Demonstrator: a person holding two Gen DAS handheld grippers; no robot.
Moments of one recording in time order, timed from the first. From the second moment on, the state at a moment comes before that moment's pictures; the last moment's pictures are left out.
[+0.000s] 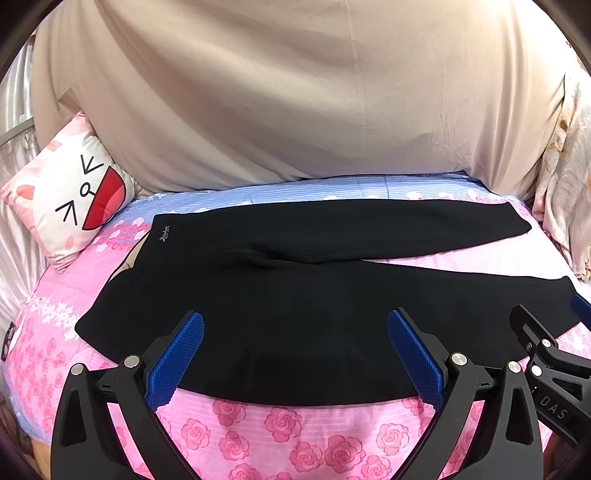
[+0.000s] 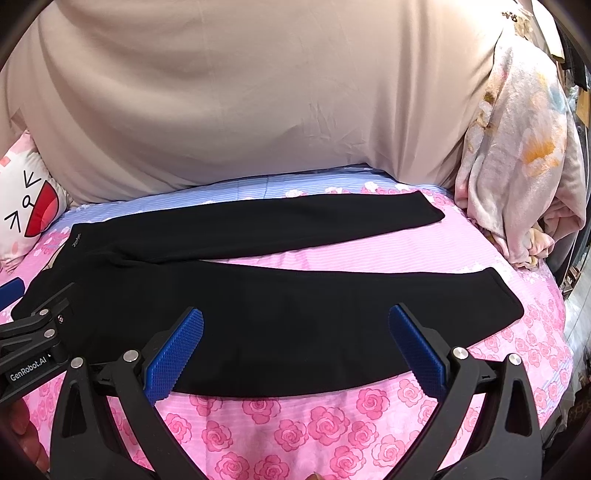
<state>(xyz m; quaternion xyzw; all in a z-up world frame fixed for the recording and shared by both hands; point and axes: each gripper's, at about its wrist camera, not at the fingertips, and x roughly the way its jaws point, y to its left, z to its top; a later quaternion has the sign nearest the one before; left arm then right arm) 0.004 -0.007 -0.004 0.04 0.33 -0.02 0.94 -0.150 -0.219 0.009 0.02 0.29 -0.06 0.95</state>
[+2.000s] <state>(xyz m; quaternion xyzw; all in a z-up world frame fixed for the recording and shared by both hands) 0.038 -0.006 -0.016 0.05 0.35 -0.01 0.94 -0.116 -0.221 -0.001 0.02 0.31 -0.06 0.95</state>
